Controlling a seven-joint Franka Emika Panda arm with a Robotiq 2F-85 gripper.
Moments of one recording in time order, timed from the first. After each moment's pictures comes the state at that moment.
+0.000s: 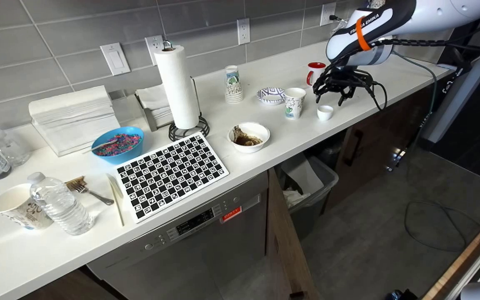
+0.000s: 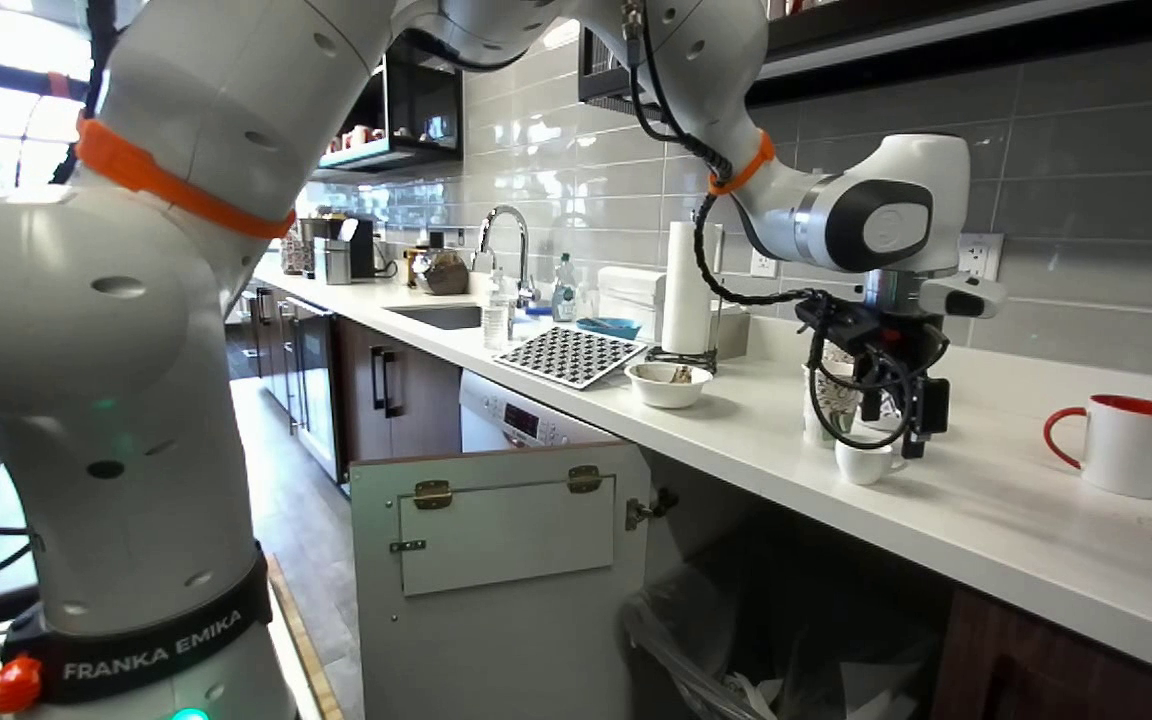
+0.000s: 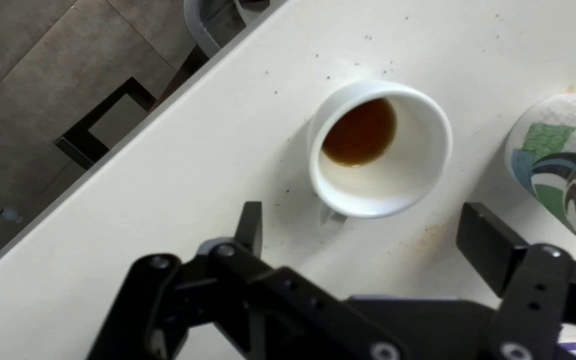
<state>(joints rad) -0.18 0.52 -0.13 -1.69 0.18 2.38 0.25</state>
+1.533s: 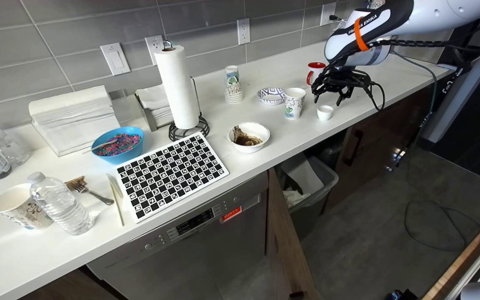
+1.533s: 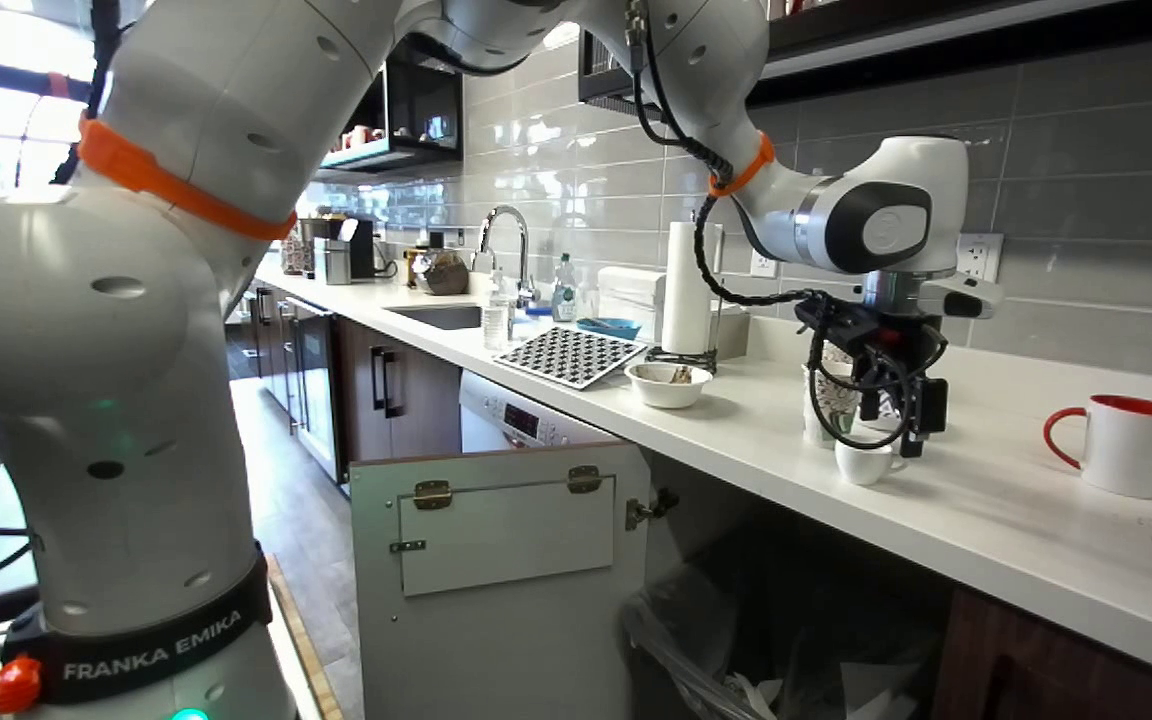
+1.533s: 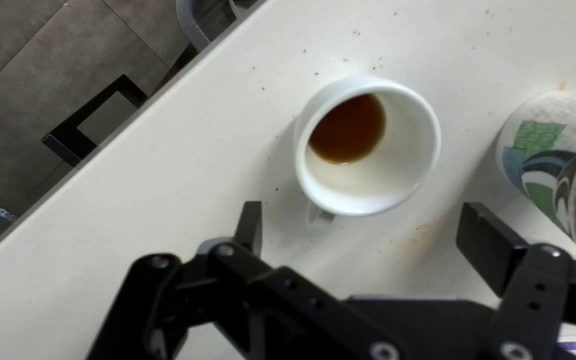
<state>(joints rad) -0.18 0.53 -0.12 -1.67 0.18 2.38 0.25</state>
